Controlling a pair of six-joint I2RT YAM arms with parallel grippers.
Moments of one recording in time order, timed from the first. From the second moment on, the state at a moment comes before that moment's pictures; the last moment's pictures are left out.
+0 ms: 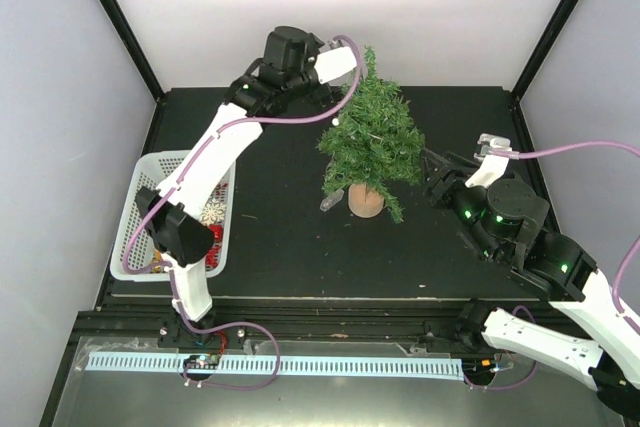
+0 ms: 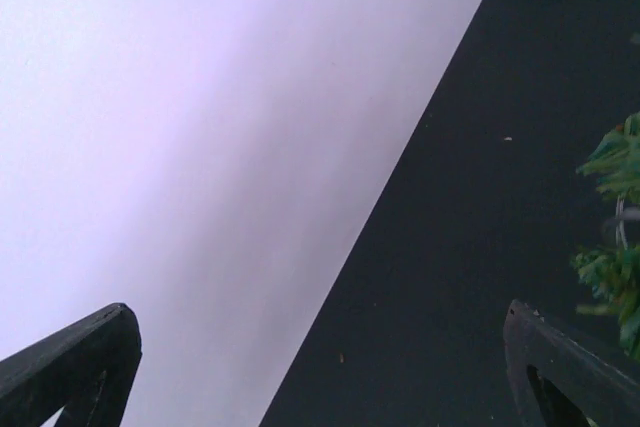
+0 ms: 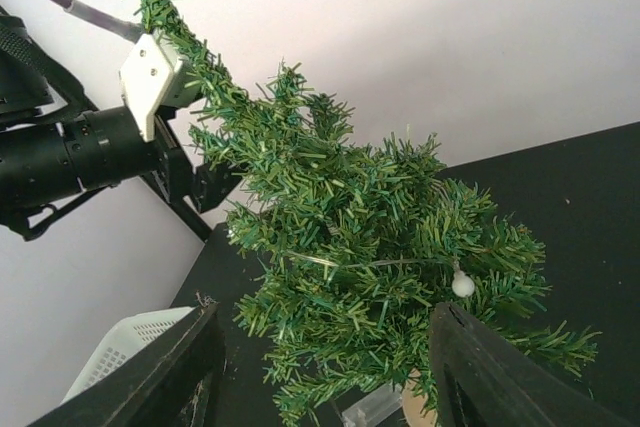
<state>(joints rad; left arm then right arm) -0.57 1.88 2.10 -0.60 -0.01 0.71 0.91 0.73 1.14 -0.58 0.54 0.60</state>
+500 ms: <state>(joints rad) -0.50 1.79 2.02 -0.67 0.18 0.65 0.91 0.72 1.13 -0.58 0.54 0.60</state>
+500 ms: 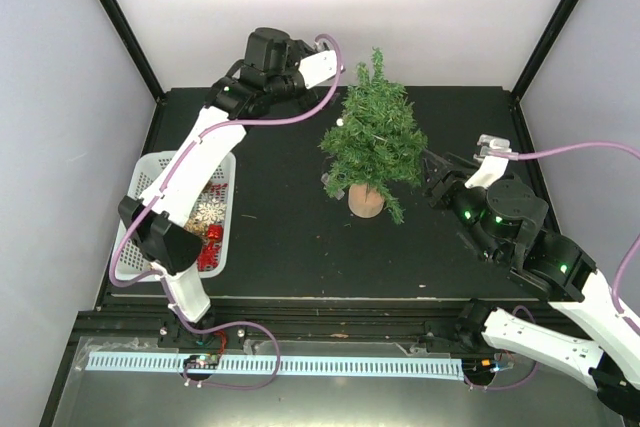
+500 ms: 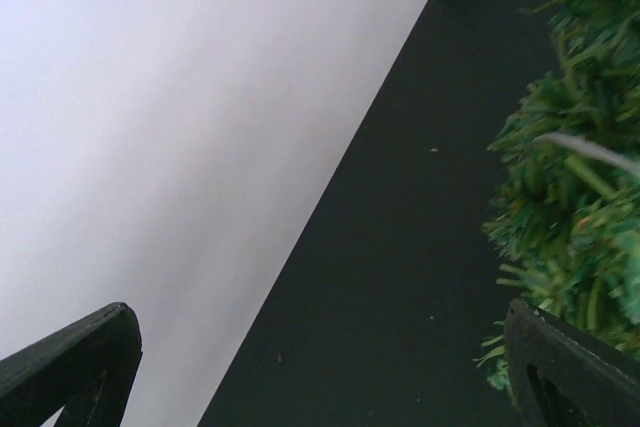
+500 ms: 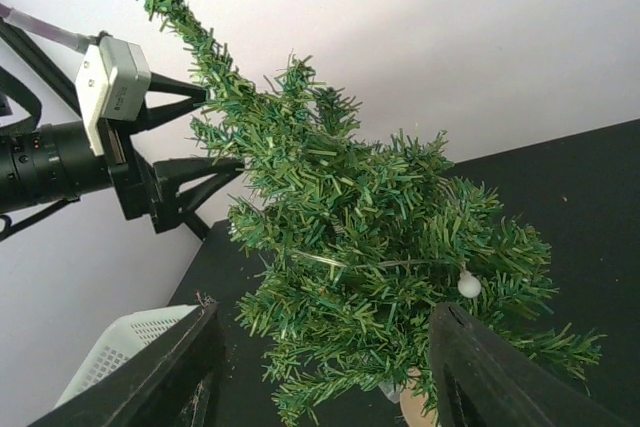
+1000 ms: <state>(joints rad) -0.43 1.66 1.95 -0.74 0.28 0.56 0.91 0.74 1.13 -0.62 0.58 0.60</state>
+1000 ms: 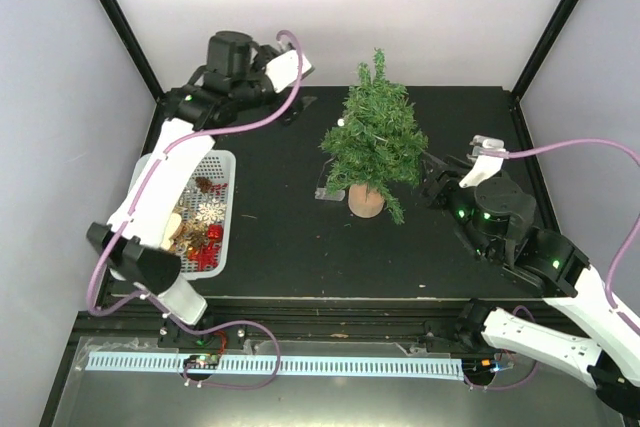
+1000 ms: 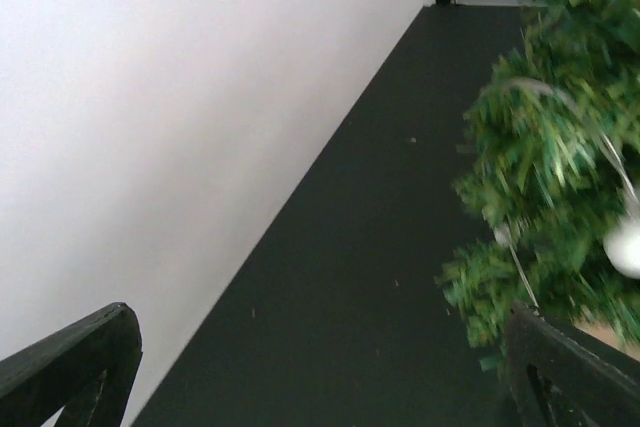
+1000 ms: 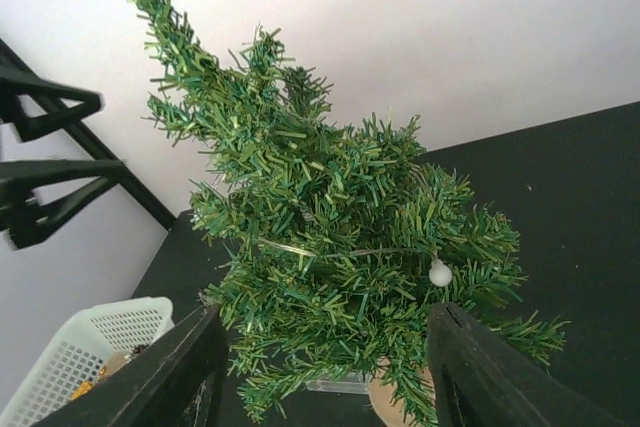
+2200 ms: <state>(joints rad) 0.21 1.16 0.90 -0.86 0.25 0.70 0.91 0.88 0.92 -0.72 0.39 0.57</state>
